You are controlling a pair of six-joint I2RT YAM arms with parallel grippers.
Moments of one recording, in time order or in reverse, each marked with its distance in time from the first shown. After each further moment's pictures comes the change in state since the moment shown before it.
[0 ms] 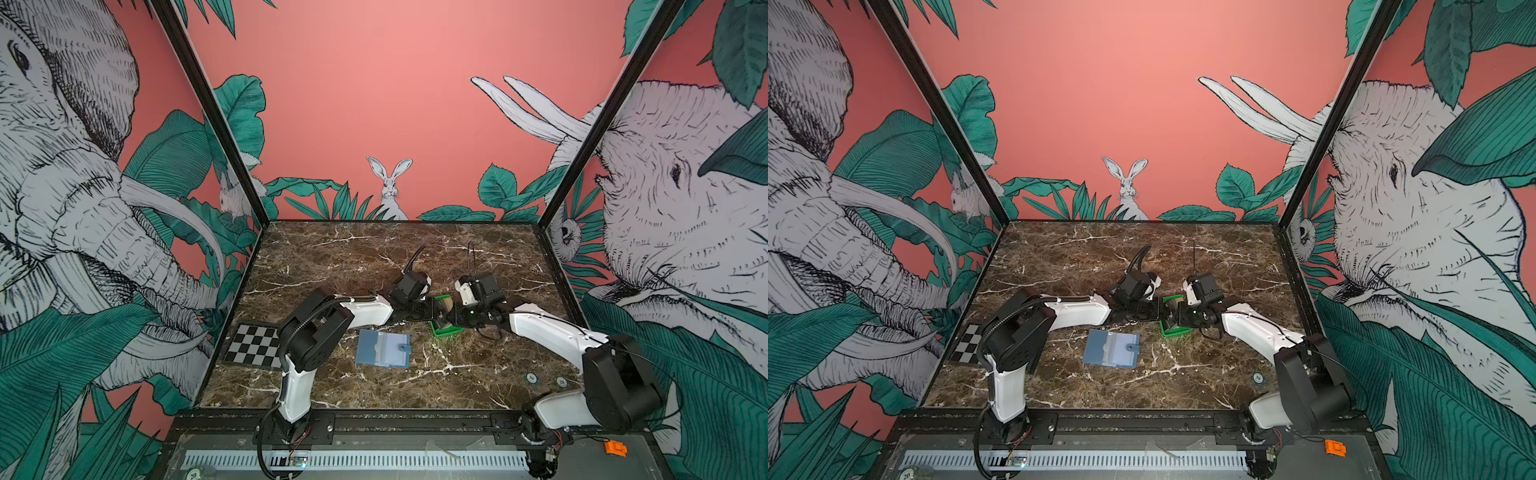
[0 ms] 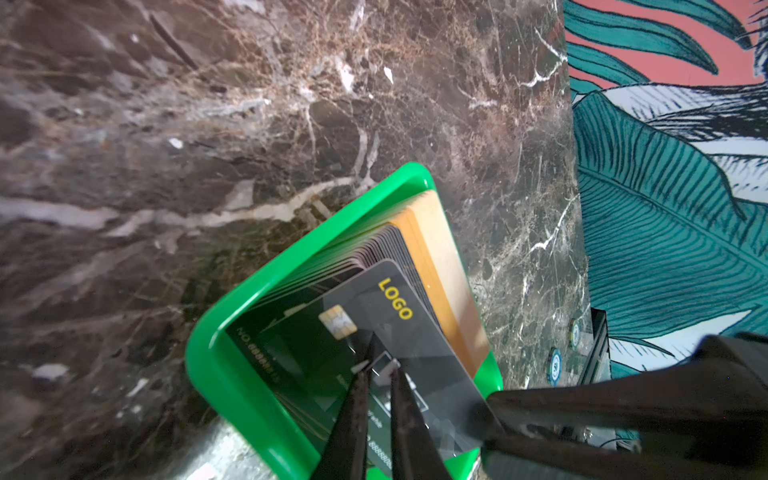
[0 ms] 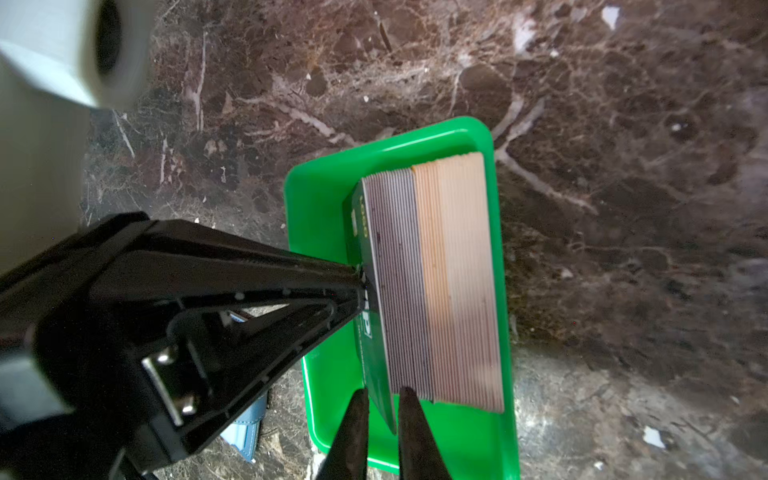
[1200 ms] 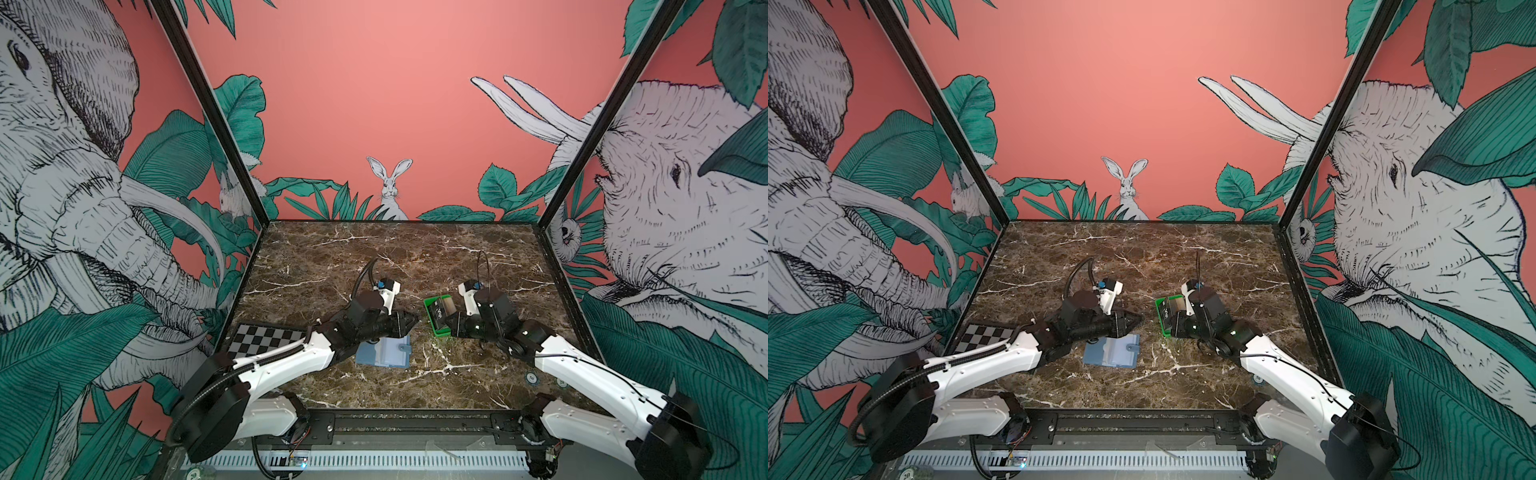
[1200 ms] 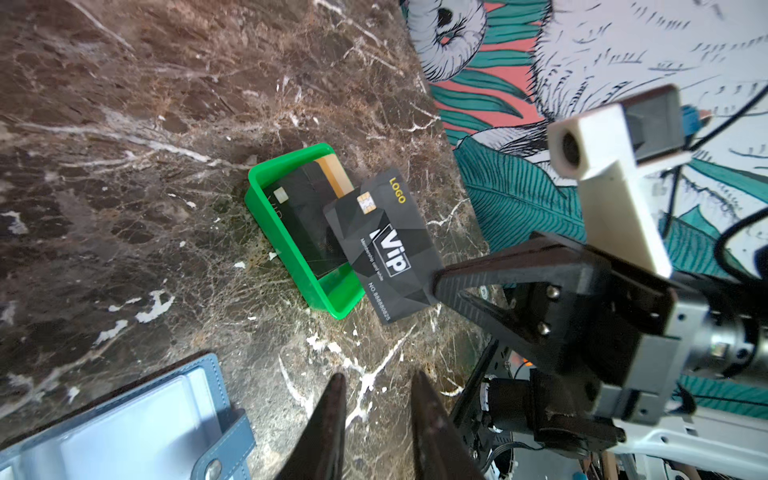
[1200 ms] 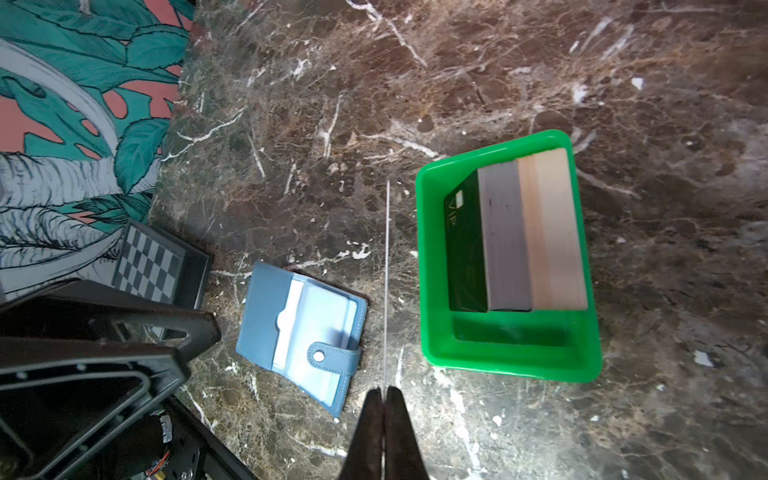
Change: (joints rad) left arm -0.011 -0.753 -0.530 0.094 -0.065 -0.026; right arm 0.226 -0.381 -0.109 0.018 0.156 0.182
